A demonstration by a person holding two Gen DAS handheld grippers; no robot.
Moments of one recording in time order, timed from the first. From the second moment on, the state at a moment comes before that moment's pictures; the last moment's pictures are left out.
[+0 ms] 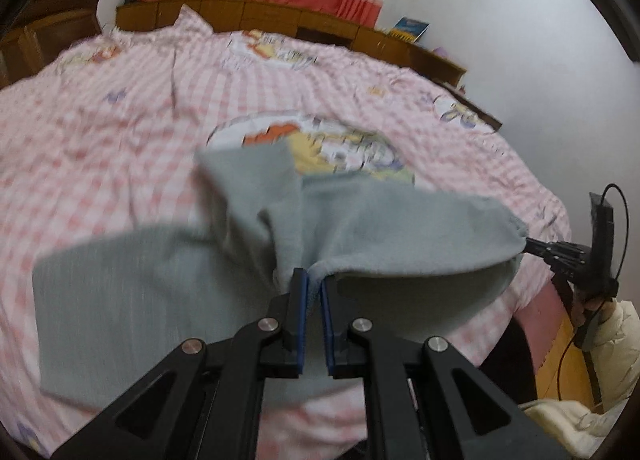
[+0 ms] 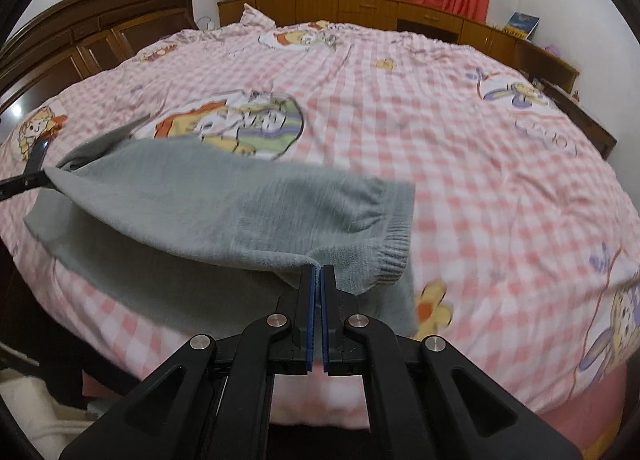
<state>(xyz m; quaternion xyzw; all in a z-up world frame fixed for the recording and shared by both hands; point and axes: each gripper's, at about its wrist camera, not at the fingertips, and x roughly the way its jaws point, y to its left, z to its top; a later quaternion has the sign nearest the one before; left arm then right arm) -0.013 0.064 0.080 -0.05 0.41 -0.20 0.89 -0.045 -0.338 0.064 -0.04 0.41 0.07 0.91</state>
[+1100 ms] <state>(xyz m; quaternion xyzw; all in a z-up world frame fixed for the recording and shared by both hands) -0.032 0.065 0.020 -0.06 0.45 -0.17 0.88 -0.032 -0.411 0.031 0.27 0.49 0.00 0.83</state>
